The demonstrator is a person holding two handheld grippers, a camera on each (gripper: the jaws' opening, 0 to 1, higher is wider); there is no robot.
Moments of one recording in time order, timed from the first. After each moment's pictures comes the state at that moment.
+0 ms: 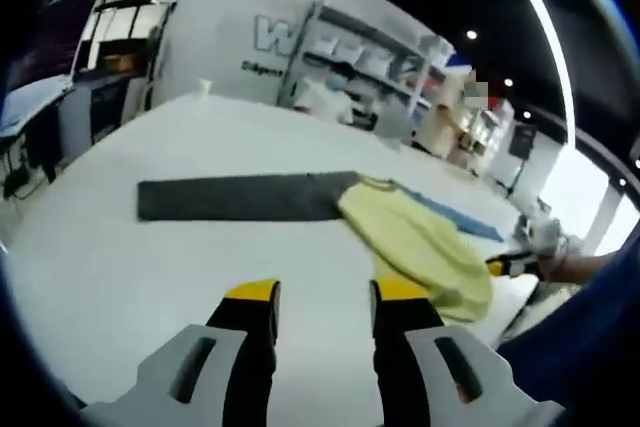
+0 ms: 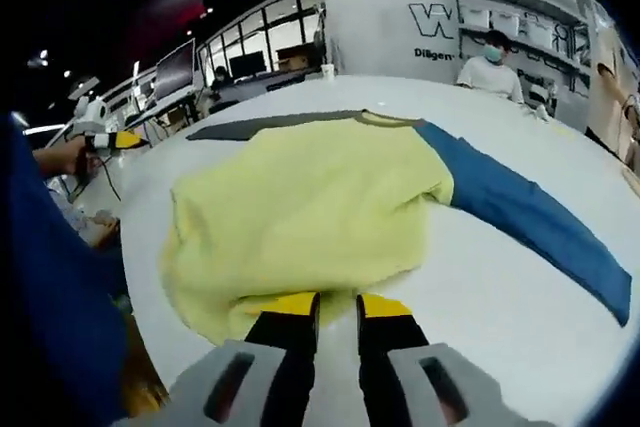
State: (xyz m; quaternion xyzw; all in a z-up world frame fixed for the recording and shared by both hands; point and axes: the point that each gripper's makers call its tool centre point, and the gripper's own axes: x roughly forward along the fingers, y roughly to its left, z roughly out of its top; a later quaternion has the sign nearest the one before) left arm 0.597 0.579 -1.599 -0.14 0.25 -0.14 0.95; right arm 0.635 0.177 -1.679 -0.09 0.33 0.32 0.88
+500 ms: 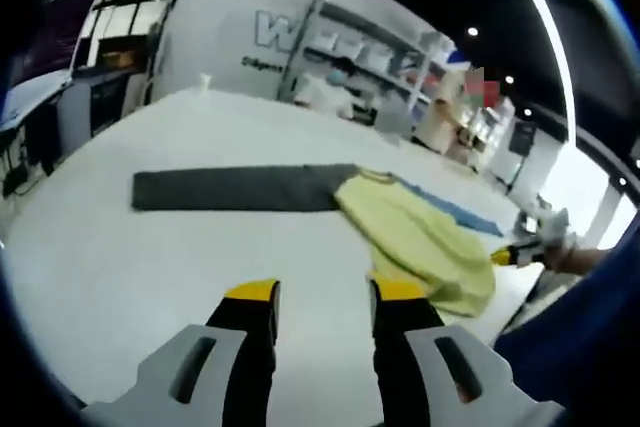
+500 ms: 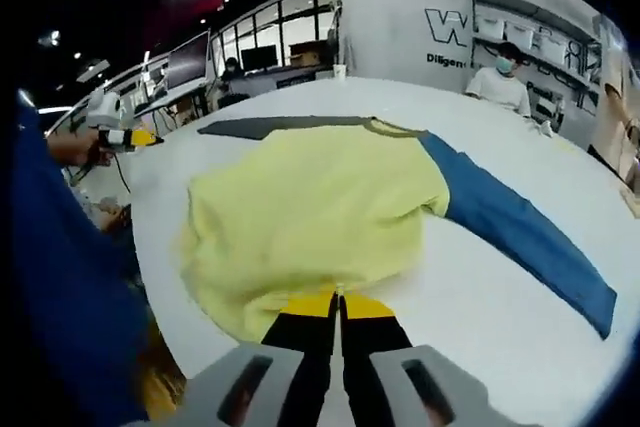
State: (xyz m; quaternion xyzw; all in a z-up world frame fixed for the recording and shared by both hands) left arm 0.602 0.559 -1.609 -0.14 0.26 -0.16 0.94; right arm 0.624 0.158 -1.646 -0.05 0.32 0.30 0.90
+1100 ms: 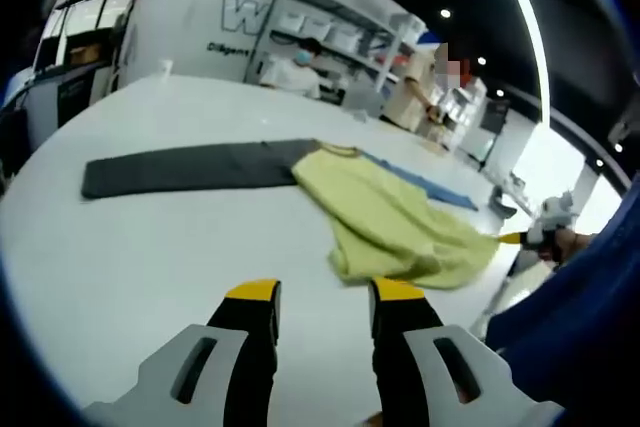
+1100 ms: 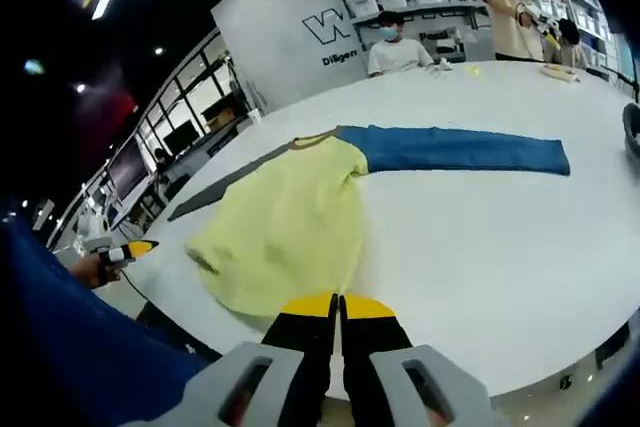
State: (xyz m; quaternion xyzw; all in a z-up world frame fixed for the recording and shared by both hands) left arm 0.592 0.506 -1.627 -0.12 0.29 -0.26 0.91; right arm 0.560 0.115 -1.645 0.15 0.34 0.15 0.92
